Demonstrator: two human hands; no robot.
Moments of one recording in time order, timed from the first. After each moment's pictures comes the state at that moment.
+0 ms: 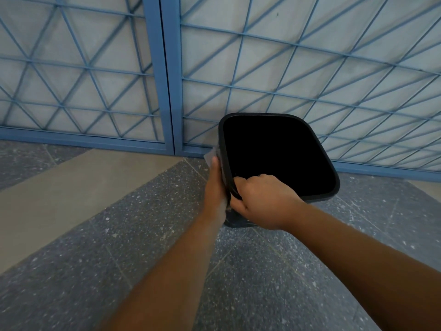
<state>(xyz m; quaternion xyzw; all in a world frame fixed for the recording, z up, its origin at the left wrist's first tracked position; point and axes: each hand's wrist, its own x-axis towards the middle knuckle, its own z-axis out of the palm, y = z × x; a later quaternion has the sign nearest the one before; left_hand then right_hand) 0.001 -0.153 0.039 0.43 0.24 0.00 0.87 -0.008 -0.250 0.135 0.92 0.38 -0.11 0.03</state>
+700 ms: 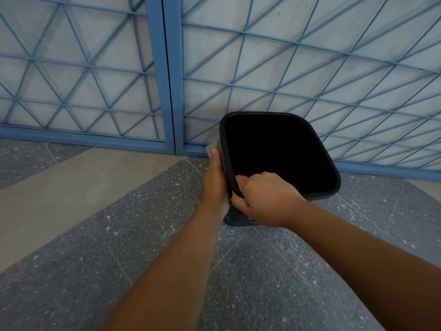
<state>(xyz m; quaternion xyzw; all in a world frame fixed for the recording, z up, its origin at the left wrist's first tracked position) 0.004 -0.152 0.048 0.42 0.23 0.01 0.88 -0.007 -0.251 0.133 0.92 0.38 -0.10 0.02</state>
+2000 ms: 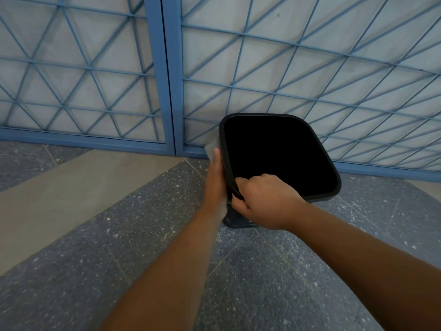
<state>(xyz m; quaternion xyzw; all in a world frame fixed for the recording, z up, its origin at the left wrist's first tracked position) 0.011 -0.148 0.047 0.42 0.20 -0.01 0.88 -0.008 -0.251 0.134 0.92 0.39 -0.10 0.03</state>
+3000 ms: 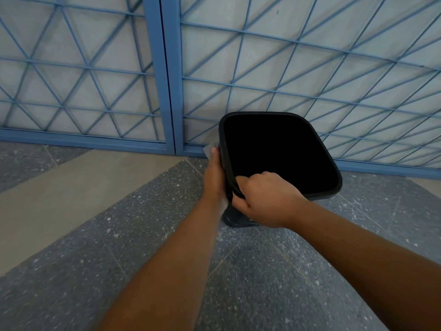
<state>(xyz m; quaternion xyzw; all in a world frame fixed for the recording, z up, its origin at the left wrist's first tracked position) 0.011 -0.148 0.052 0.42 0.24 0.01 0.87 -0.007 -0.252 0.132 0.92 0.38 -0.09 0.04</state>
